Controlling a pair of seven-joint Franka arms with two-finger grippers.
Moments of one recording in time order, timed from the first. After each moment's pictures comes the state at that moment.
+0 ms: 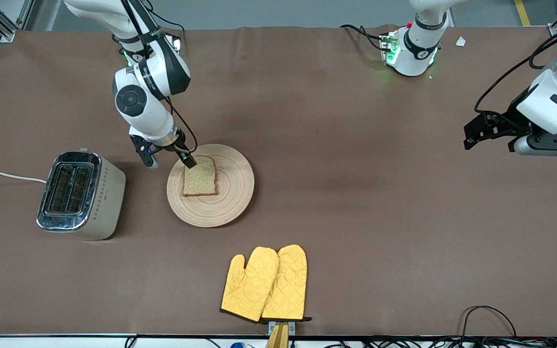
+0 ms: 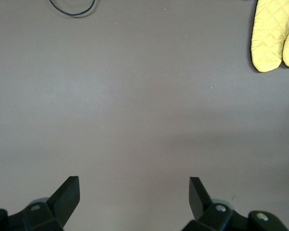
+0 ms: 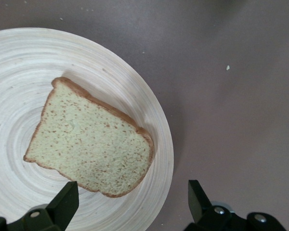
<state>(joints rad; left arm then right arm) 0.32 0.05 -0.50 -1.54 0.01 1.67 -0.12 0.40 0.12 0.04 -2.32 0.10 2.39 1.36</state>
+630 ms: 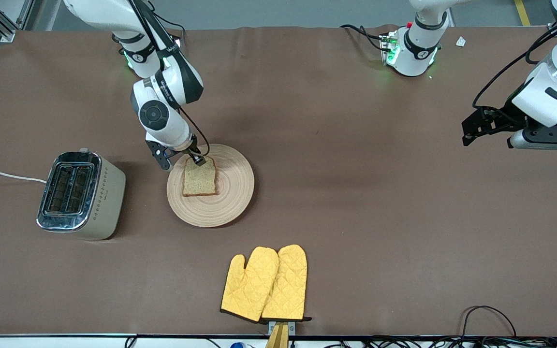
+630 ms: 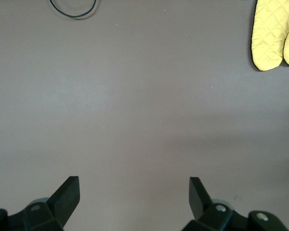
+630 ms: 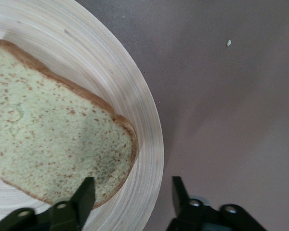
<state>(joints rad) 0.18 0.03 -0.37 -1.55 0.01 1.68 -0.11 0.44 0.25 0.04 -2.30 0.10 2.40 1.38</state>
